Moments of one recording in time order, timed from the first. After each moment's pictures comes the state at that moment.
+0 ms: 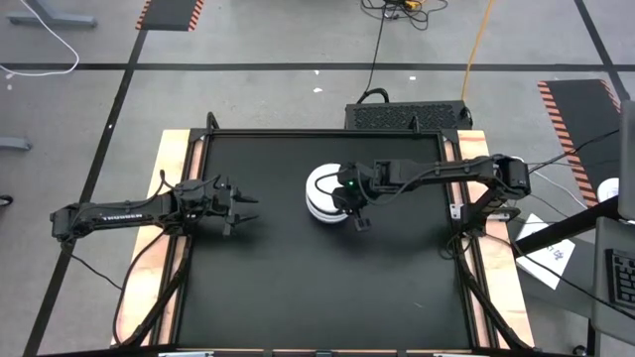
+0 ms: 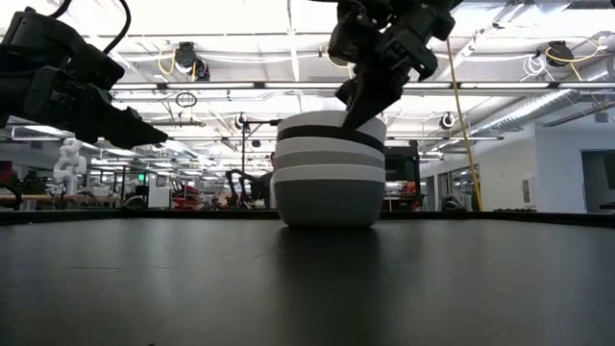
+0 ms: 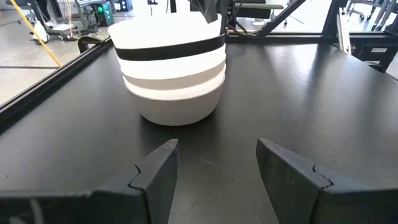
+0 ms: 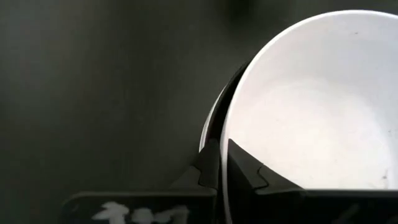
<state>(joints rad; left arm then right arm) 0.25 0.38 0.01 0.12 0.24 0.07 -0.13 1.63 1.18 -0.52 -0.23 -0.33</state>
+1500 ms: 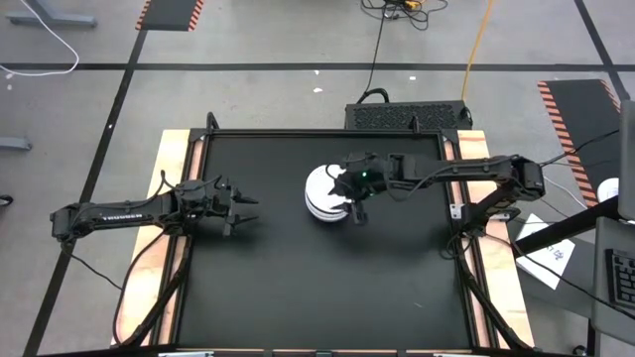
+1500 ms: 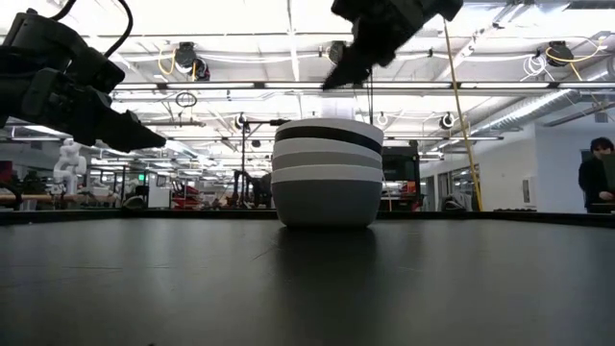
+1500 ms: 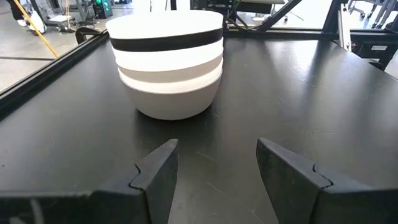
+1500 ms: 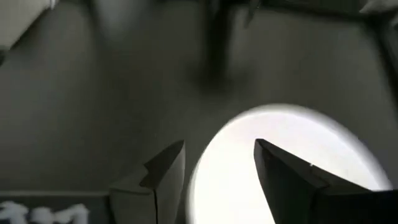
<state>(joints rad) 0.25 0.38 0.01 0.10 0.24 0.05 -0.14 1.52 1.18 -0.40 -0.21 -0.23</state>
